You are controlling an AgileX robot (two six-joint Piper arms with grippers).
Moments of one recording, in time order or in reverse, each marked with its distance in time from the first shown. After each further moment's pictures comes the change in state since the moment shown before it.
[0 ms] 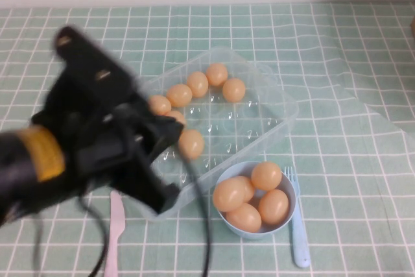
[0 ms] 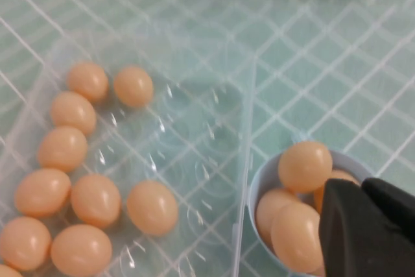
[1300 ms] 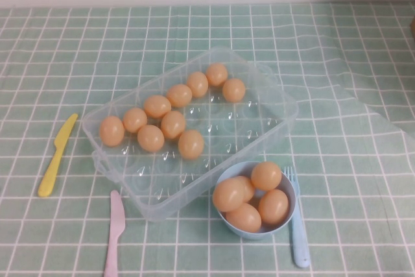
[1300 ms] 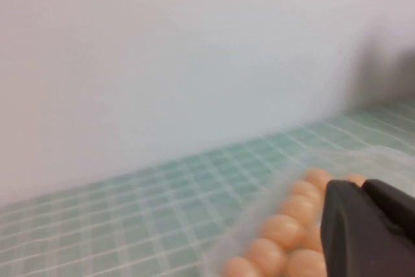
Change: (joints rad) right arm 0.000 0.000 0.000 0.000 0.000 0.000; left arm 0.426 -0.862 0.737 0.068 -0.482 -0.002
